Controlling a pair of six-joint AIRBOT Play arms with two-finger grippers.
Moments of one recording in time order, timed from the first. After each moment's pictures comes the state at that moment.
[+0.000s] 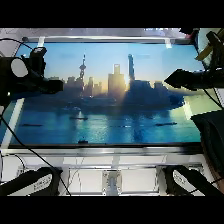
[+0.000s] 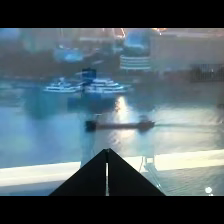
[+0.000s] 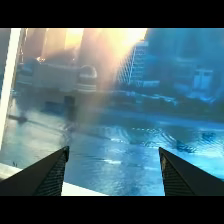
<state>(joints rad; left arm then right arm) -0.12 -1.21 1.41 1.53 -1.36 -1.61 -0.08 -1.02 1.41 -1.13 1.38 1.50</state>
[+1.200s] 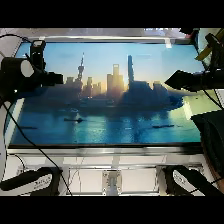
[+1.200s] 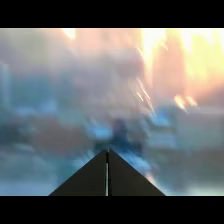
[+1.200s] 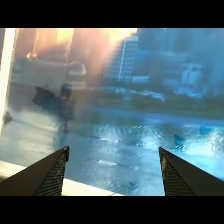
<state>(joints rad) -0.11 -1.29 1.41 1.70 -1.06 -1.62 -0.07 -1.02 1.41 -1.15 1.39 1.51</state>
